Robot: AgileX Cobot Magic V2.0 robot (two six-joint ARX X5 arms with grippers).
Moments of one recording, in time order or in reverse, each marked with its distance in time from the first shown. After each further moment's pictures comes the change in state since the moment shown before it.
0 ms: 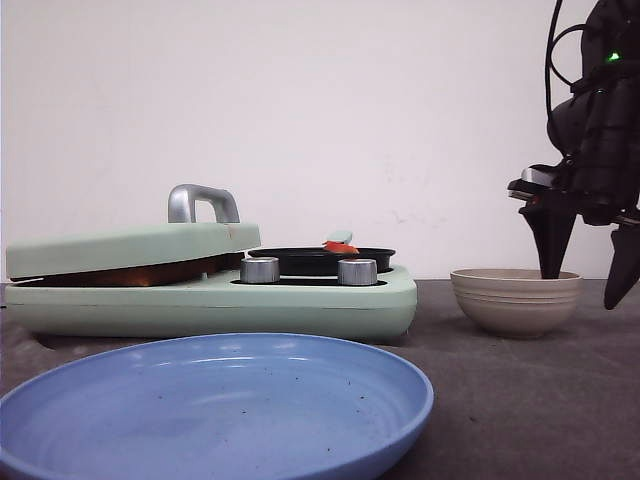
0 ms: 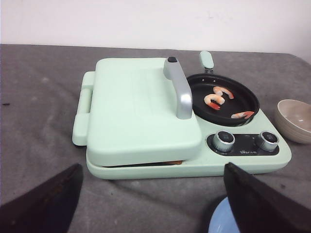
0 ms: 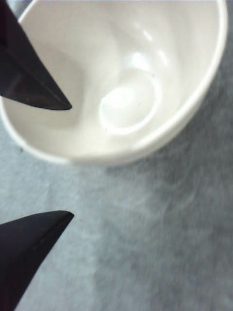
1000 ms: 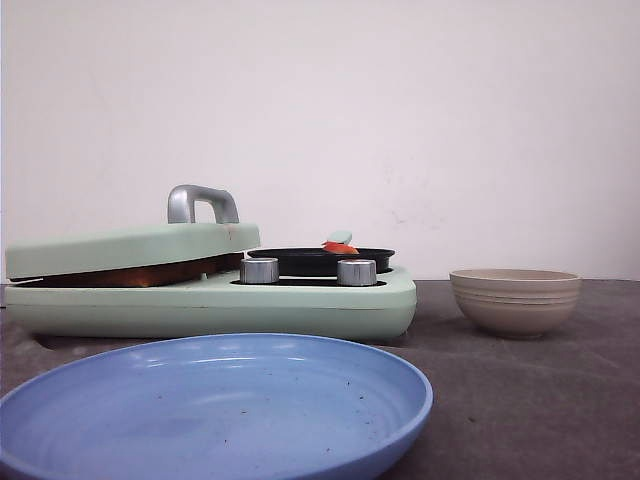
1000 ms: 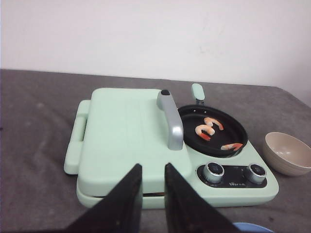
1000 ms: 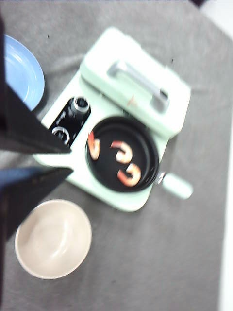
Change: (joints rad) left arm 0.000 0.000 0.000 0.095 0.000 -0.058; right arm 0.172 -0.713 0.000 0.124 -0.146 -0.018
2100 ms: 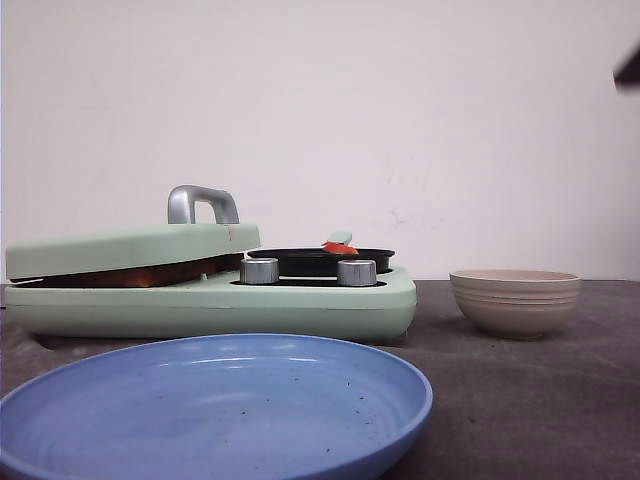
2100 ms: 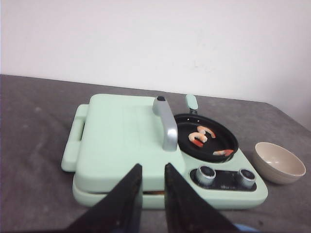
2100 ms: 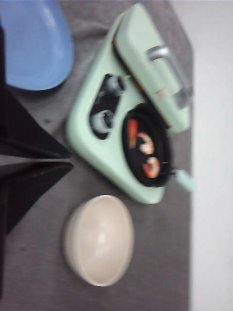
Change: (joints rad) left arm 0.000 -0.221 -0.092 -0.055 0.006 -0.036; right arm 0.182 -0.976 -1.298 0.727 0.254 0.130
